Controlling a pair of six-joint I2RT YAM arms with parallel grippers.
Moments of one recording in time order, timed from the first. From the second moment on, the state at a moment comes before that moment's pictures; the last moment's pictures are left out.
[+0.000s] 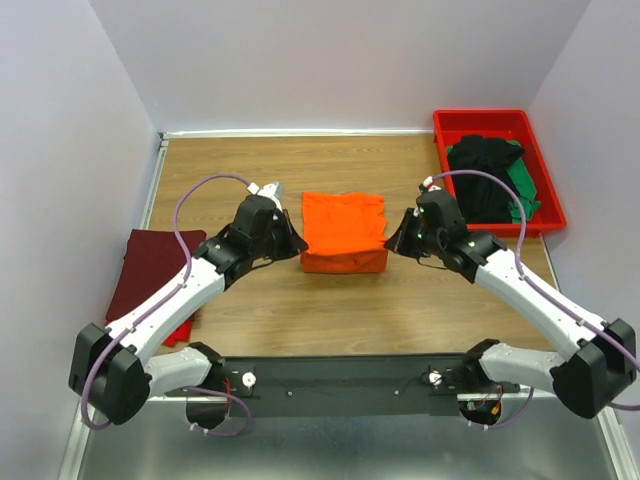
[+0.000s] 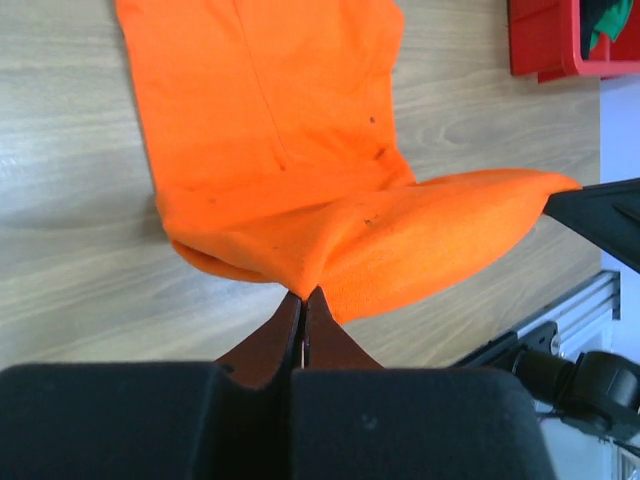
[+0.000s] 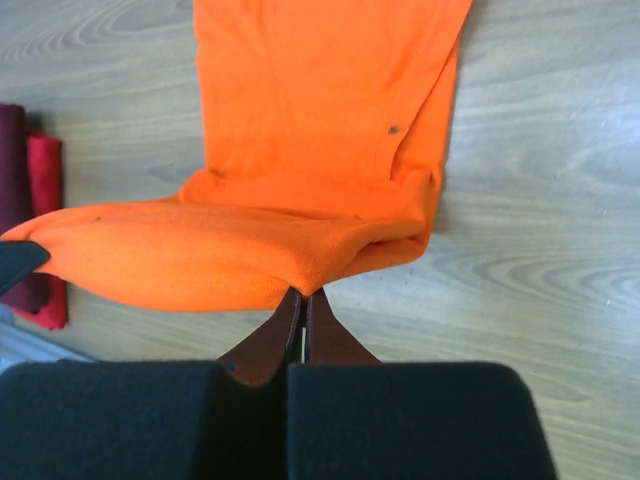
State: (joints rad) left arm -0.59 1.13 0.85 -0.35 0.11 -0.71; right arm 0.55 1.15 0.91 -0.49 0.01 0.69
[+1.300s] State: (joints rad) left arm -0.37 1.83 1.37 -0.12 0.25 -0.65; right arm 0.33 1.91 1.55 -0.35 0.03 0.54
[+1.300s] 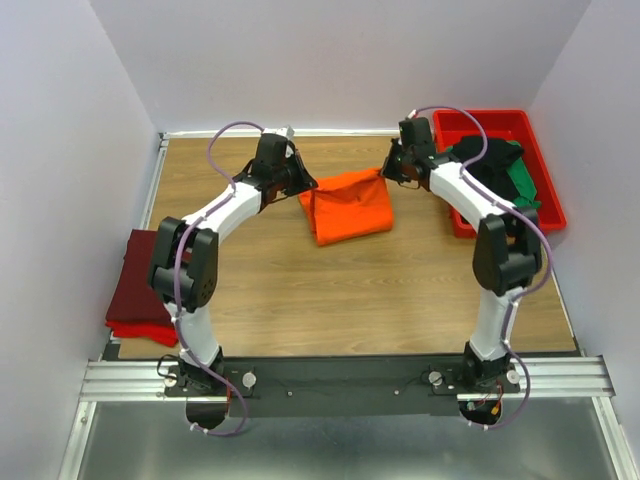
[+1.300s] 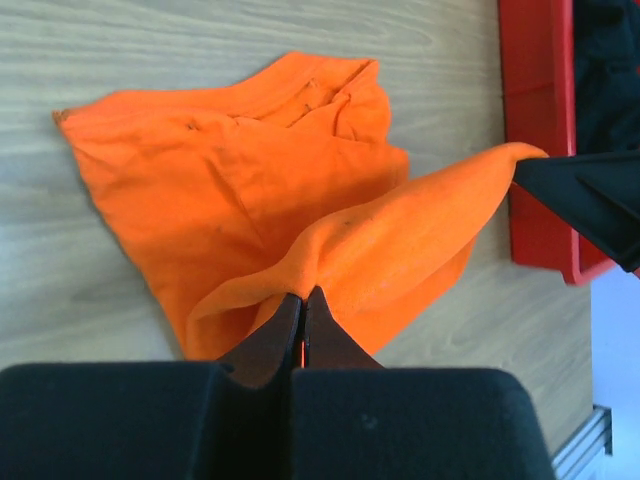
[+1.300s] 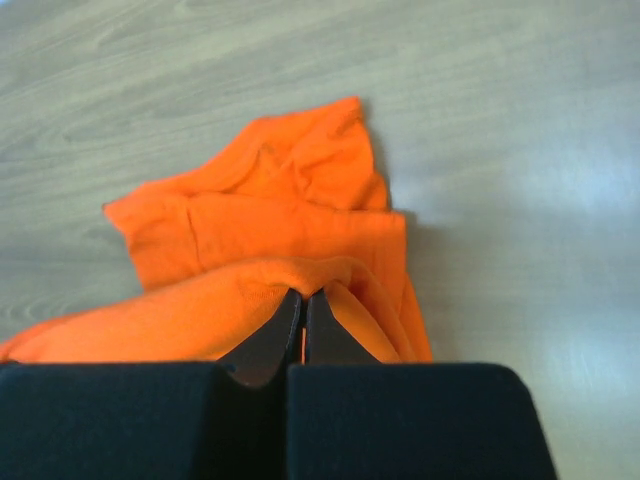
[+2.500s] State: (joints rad) left arm -0.42 1.85 0.95 0.15 0.29 -0.88; right arm 0.38 1.65 0.87 -0.10 -0.02 0.66
